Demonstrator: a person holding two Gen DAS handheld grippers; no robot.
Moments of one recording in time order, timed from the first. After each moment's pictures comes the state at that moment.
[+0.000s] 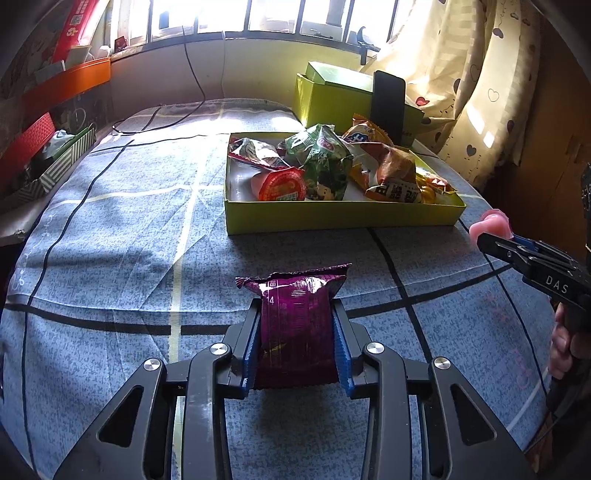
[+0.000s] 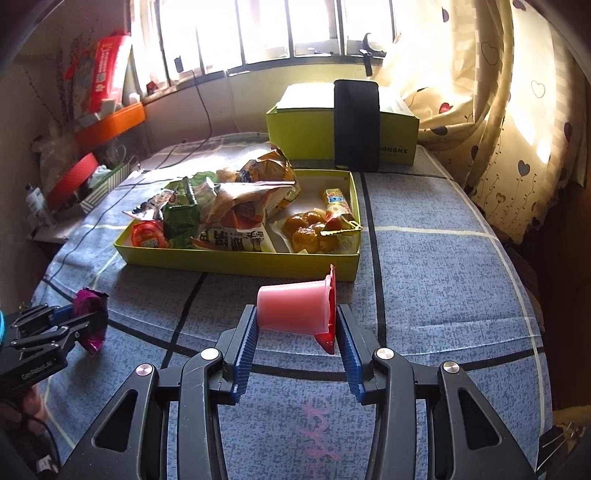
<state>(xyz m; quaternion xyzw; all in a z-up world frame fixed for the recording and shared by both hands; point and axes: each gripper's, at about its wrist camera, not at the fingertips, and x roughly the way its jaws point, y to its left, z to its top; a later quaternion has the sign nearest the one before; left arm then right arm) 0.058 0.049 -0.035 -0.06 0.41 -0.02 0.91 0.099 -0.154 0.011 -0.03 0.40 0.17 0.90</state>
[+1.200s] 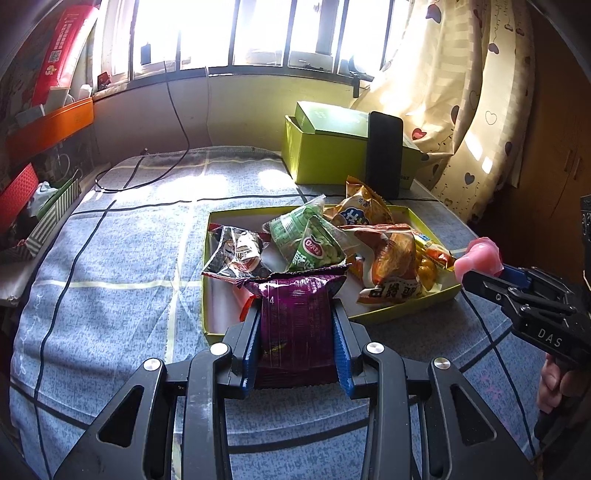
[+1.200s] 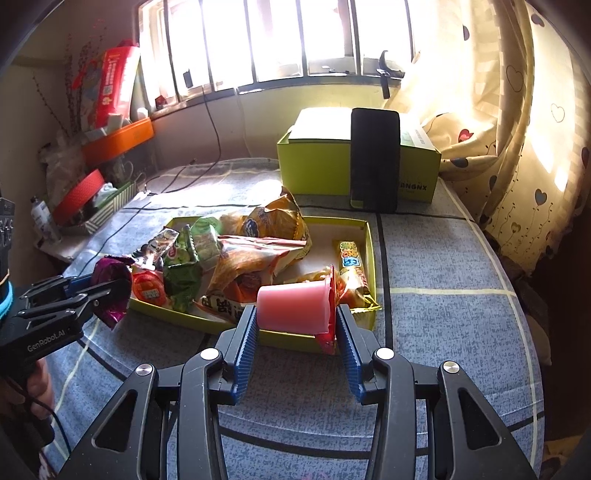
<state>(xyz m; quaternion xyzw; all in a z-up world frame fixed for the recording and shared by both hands) 0.126 0.044 0.003 -0.05 0.36 -0.02 0.93 0.154 -0.139 0.029 -0.03 0.37 0.19 0.91</state>
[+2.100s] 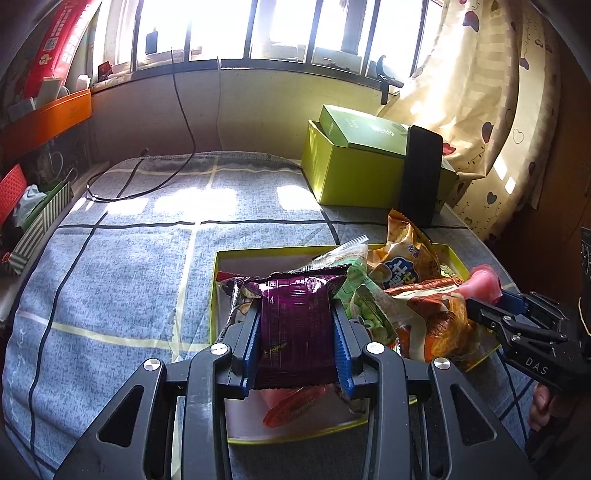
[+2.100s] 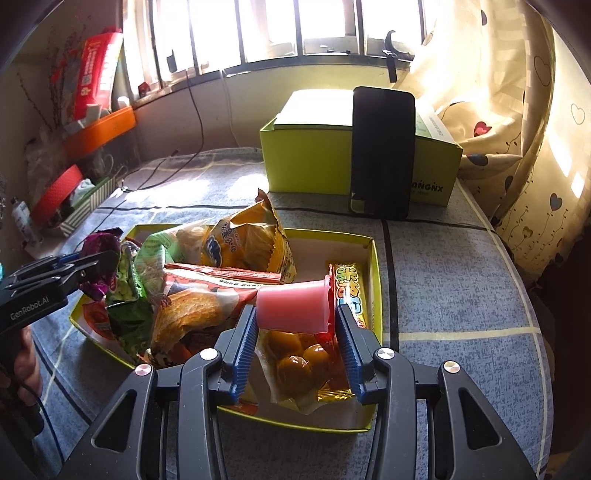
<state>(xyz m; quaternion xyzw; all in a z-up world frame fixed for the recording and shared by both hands) 0.199 0.070 -0.004 -0.07 0.37 -0.01 0.93 0.223 -0.126 0.003 -0.04 0.40 0.19 0.90</state>
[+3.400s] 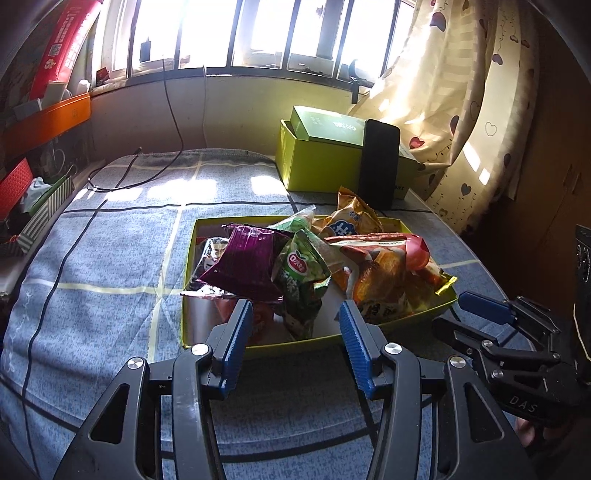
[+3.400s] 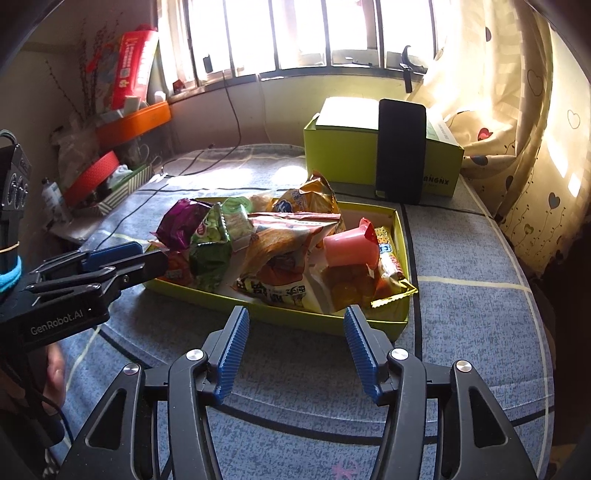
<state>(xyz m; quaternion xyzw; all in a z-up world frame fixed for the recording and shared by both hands) 0.132 0.036 0.007 -0.07 0.36 -0.03 0.93 0.131 -0.120 0.022 -0.05 0.39 0.22 0.89</state>
